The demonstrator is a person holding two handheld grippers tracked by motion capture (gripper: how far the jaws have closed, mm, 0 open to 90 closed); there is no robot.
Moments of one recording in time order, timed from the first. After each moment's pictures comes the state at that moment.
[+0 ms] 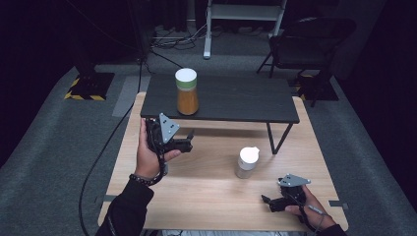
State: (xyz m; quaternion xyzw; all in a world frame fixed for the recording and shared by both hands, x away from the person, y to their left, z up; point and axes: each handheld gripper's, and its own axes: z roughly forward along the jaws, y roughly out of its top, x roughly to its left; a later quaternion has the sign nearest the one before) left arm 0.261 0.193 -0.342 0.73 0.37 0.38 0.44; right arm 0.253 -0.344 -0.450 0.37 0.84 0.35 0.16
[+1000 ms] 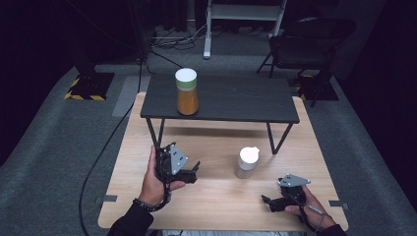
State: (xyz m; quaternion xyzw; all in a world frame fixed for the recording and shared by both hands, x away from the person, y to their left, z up) left arm 0.231 0.185 -0.399 0.78 0.34 0.33 0.41; right arm 0.252 -0.344 -0.450 0.37 0.84 0.35 0.17
